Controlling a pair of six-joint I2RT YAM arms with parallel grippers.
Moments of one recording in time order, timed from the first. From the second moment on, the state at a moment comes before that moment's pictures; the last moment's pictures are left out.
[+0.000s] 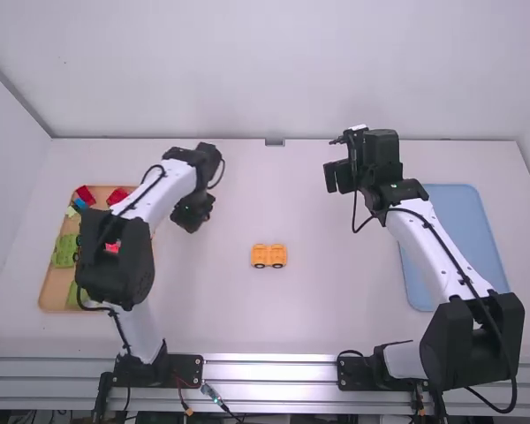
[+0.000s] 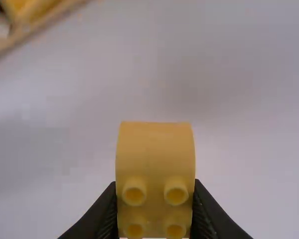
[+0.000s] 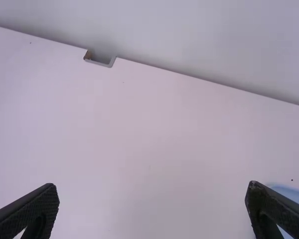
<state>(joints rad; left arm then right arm) -0.25 1.89 1.48 -1.24 -0.20 -1.49 0.19 1.50 1.18 -0.38 -0.04 -0.14</state>
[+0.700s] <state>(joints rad) -0.42 1.89 1.18 -0.88 -0.15 -1.98 0.19 1.50 1.18 -0.40 -0.04 -0.13</state>
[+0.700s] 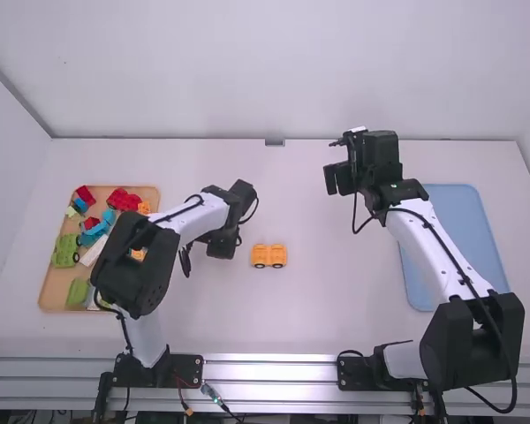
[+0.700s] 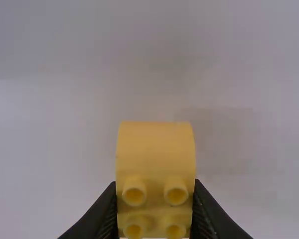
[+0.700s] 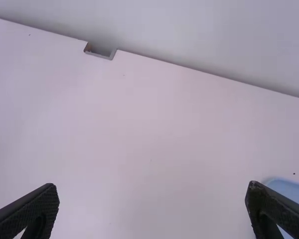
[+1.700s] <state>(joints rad) -0.42 1.88 1.15 -0.77 -0.07 -1.95 0.19 1.50 1.18 -0.40 -0.05 -0.13</state>
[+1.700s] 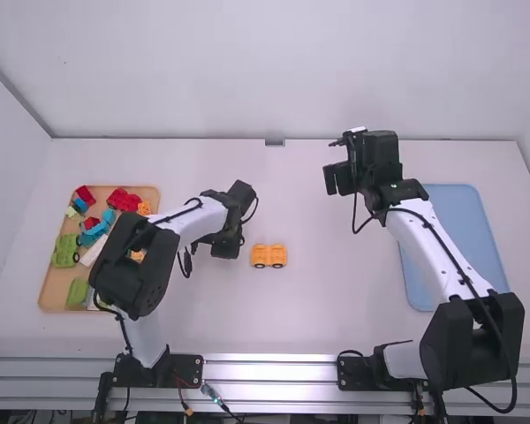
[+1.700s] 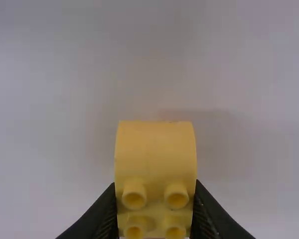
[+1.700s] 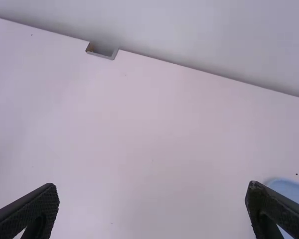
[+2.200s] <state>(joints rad) -0.42 1.88 1.13 -0.79 -0.05 -1.96 0.19 1.50 1.18 -0.40 -0.08 -0.14</state>
